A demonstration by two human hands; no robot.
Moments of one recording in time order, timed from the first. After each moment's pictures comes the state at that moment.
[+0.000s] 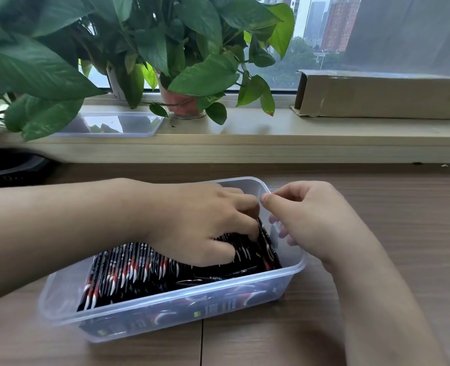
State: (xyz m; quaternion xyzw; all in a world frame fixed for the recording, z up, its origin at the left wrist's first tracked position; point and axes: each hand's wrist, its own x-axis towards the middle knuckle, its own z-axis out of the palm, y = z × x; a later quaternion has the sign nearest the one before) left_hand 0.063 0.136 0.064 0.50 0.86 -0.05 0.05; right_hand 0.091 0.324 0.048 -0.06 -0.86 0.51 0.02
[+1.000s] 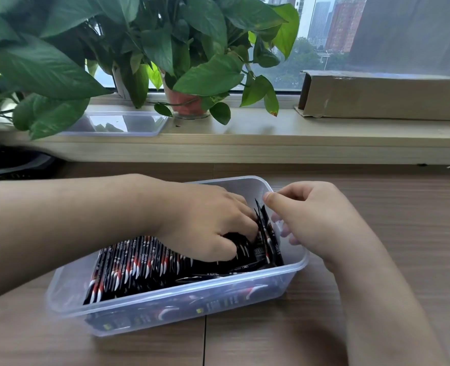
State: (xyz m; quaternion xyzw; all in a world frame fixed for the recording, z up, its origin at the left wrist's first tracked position) left_hand 0.054 0.138 0.063 0.50 0.86 -0.05 0.13; right_hand 0.090 0.322 0.047 -0.05 -0.86 0.51 0.03
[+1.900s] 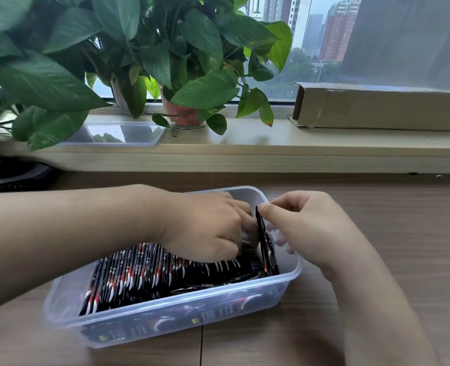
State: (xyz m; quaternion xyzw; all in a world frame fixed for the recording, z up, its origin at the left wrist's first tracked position) left_hand 0.047 0.143 0.060 0.56 0.82 -0.04 0.08; right_hand 0.090 0.328 0.047 -0.03 -0.85 0.53 0.01
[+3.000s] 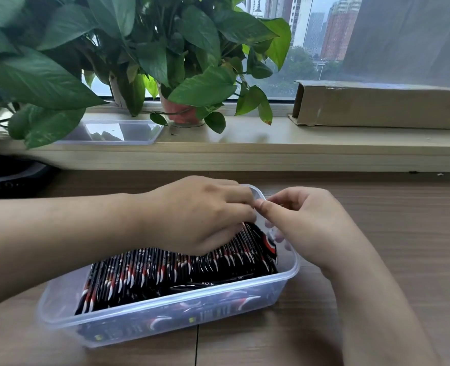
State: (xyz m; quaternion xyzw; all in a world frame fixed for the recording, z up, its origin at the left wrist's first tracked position) left_hand 0.057 0.131 0.060 0.54 0.82 0.00 -0.17; right_hand 0.087 0.331 0.045 -0.02 -0.84 0.54 0.03
